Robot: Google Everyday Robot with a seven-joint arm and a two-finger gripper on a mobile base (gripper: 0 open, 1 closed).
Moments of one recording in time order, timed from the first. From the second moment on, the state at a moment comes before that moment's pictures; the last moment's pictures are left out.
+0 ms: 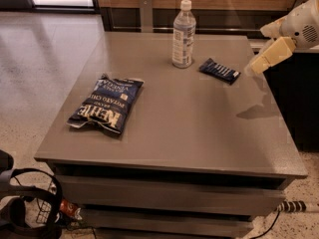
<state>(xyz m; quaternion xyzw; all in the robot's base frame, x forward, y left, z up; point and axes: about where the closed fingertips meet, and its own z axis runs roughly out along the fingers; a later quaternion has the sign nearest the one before) 0.609 -0.249 0.943 -0.48 0.79 0.15 0.35</state>
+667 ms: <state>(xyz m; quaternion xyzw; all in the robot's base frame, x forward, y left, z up) 0.628 -0.247 0.905 -0.45 0.79 0.19 0.37</state>
